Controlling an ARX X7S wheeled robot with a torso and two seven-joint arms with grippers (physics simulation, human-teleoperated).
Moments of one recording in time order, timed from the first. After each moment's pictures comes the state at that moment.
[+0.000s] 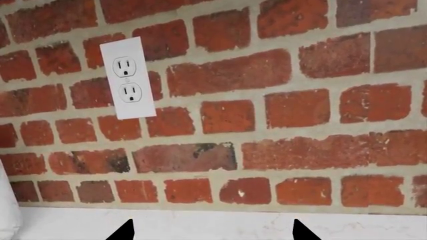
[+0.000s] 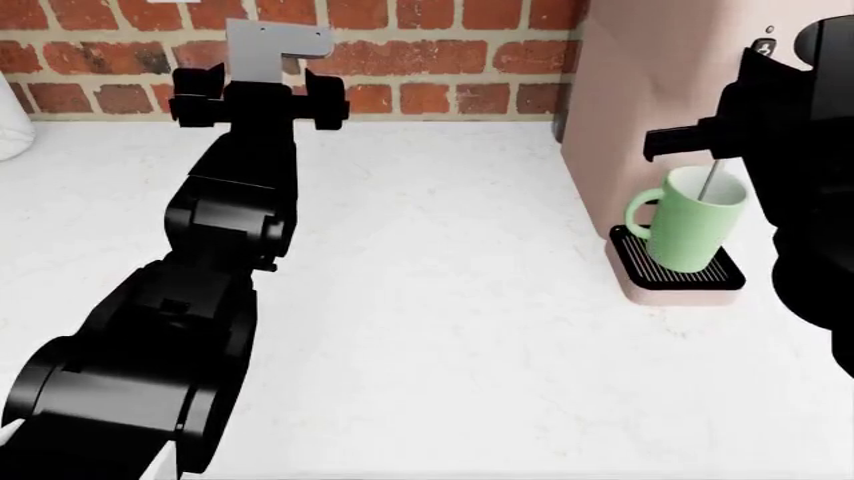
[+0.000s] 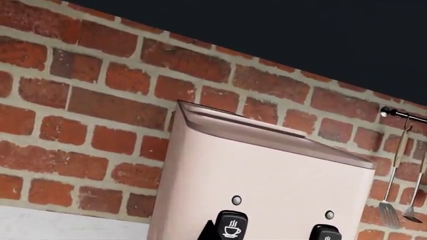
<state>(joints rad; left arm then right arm) -1.44 -0.01 0.26 -1.31 -0.09 -0.06 -0.27 0.98 0.77 -0.34 -0.32 0.78 0.79 0.49</state>
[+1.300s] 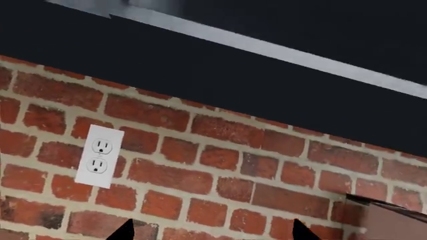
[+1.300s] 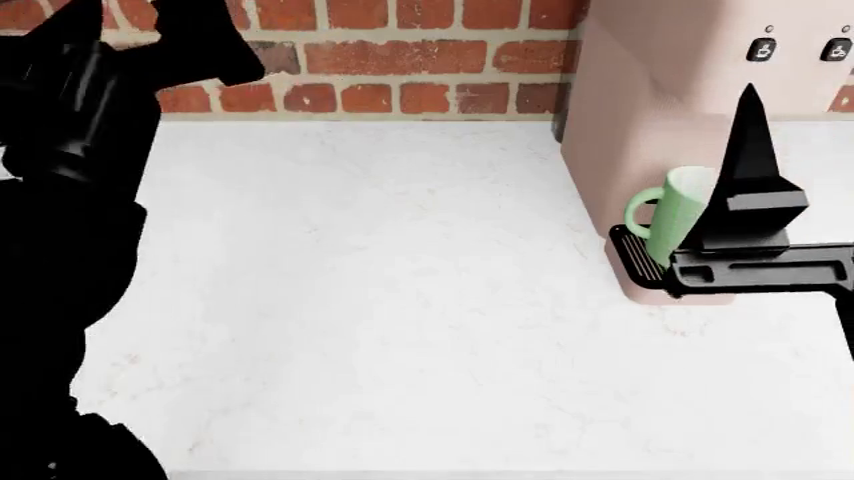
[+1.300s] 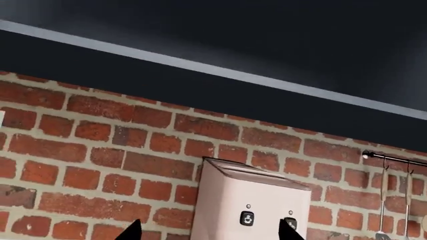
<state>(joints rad) -0.94 -0.21 -0.16 0.53 -0.69 -1.01 -0.35 1.00 0.68 0.29 -1.01 1.98 1.35 1.43</state>
